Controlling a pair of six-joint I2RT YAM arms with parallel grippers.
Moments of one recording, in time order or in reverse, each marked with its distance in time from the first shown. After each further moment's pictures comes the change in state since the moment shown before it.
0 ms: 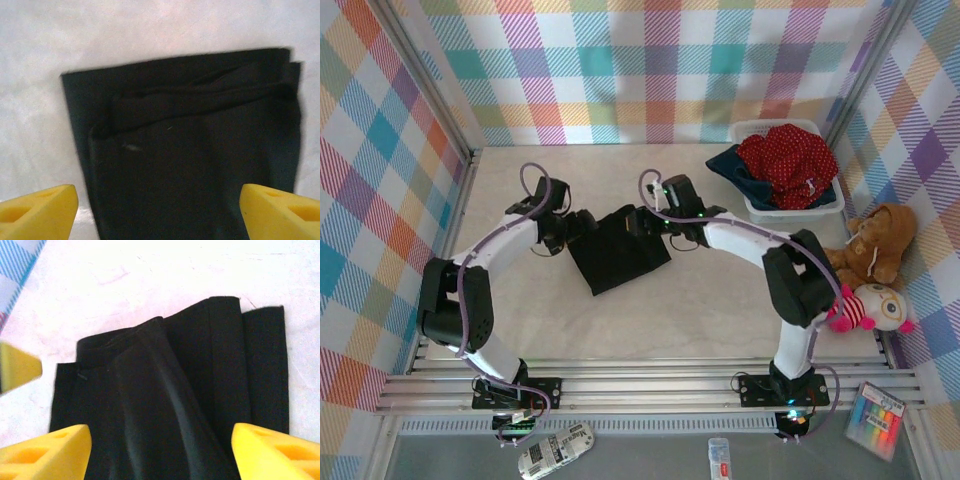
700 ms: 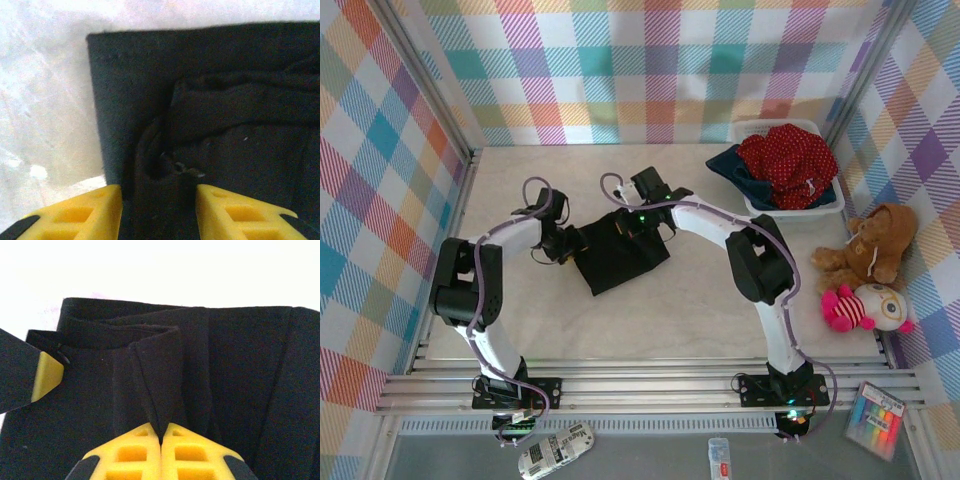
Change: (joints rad) left arm 0.054 0.152 -0.018 0.037 0.089 -0.010; right arm 0.042 0.271 0.382 -0.287 -0.049 -0.227
